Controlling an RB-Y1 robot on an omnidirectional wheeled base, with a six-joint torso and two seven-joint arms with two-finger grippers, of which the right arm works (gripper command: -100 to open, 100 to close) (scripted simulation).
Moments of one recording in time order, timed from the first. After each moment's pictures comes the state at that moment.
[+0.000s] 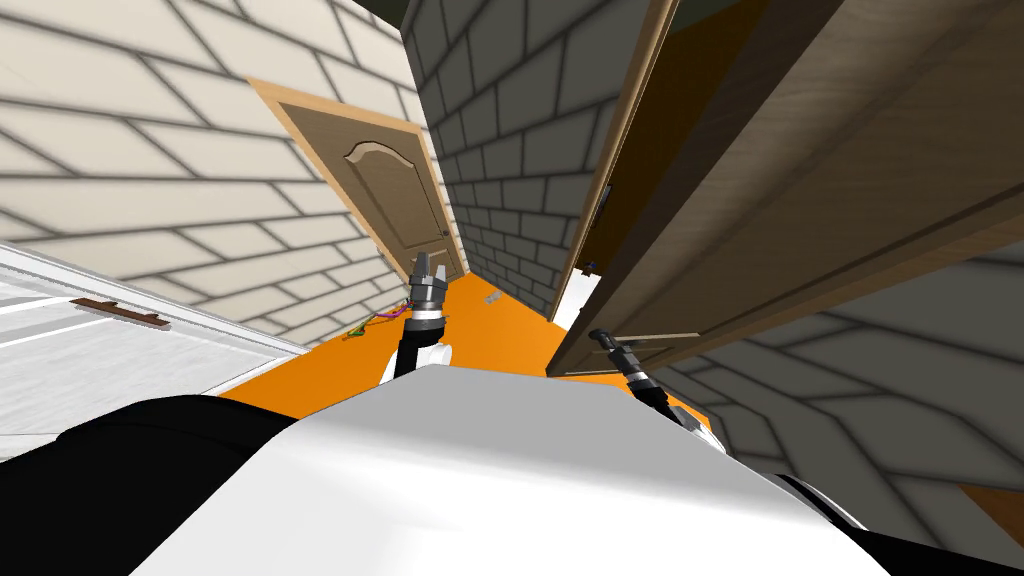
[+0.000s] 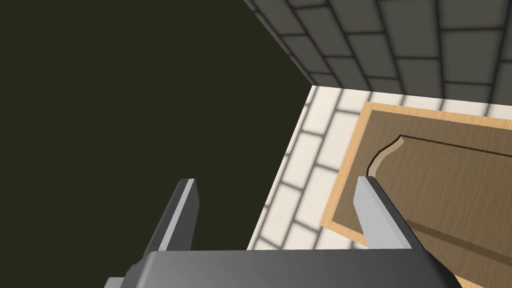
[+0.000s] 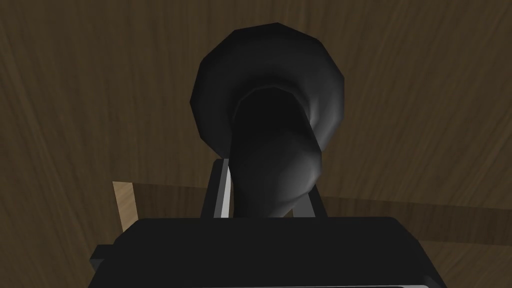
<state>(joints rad) 0.02 -0.58 0.11 -0.55 0.04 -1.14 -0.50</state>
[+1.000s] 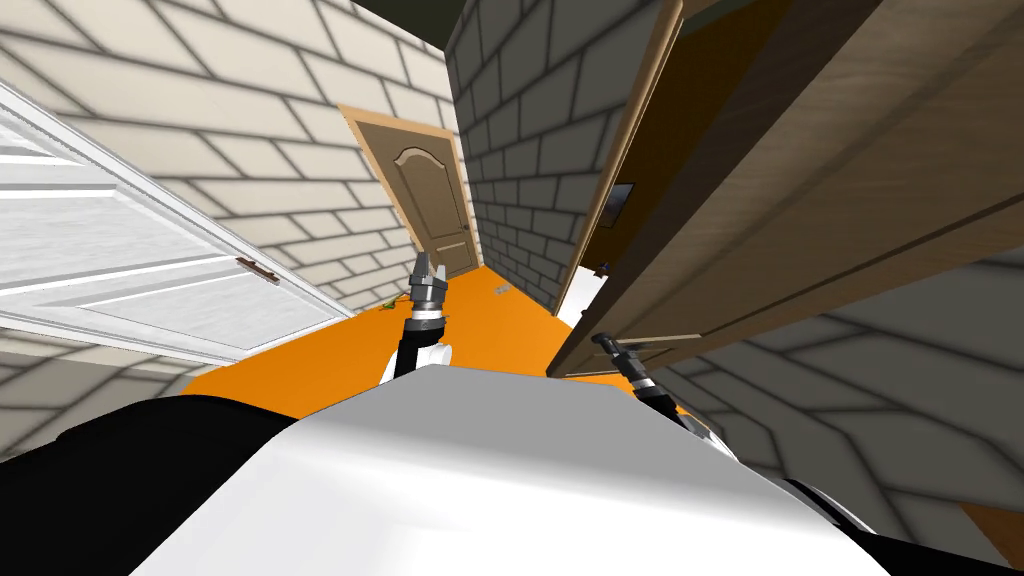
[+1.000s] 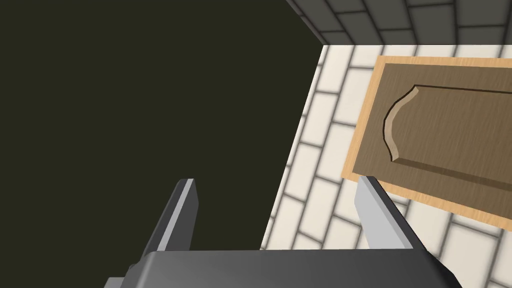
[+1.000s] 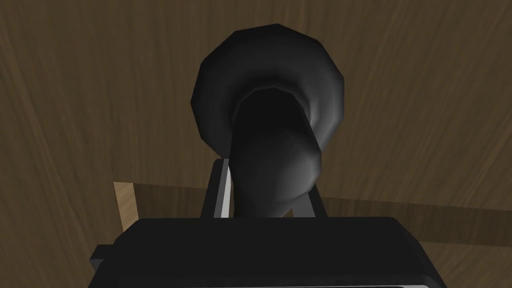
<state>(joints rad) 0.03 -0.60 0.12 -0.50 0.05 -1.22 -0.52</state>
